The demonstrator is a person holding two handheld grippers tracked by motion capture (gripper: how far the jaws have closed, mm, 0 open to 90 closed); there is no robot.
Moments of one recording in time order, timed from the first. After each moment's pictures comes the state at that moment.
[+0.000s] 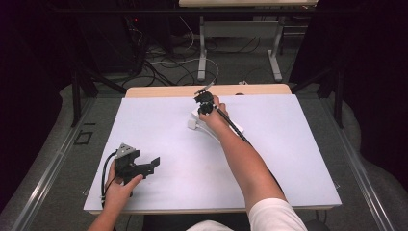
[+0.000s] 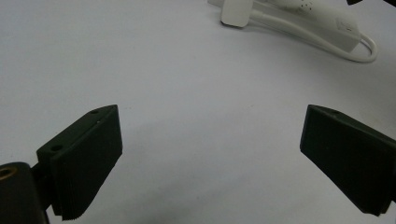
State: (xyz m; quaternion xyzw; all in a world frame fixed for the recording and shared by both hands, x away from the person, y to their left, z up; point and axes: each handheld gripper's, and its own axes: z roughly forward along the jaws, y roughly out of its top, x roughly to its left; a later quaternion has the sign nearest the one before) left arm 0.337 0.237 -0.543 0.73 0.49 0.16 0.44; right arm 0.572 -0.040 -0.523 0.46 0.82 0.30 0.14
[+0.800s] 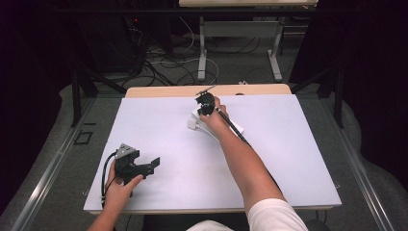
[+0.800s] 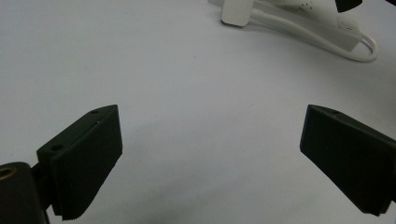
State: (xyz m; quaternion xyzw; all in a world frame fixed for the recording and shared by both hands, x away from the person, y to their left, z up) left arm 0.336 0.236 -0.544 0.73 0.50 0.16 0.44; right arm 0.571 -0.044 -0.530 0.46 0.81 0.33 0.15
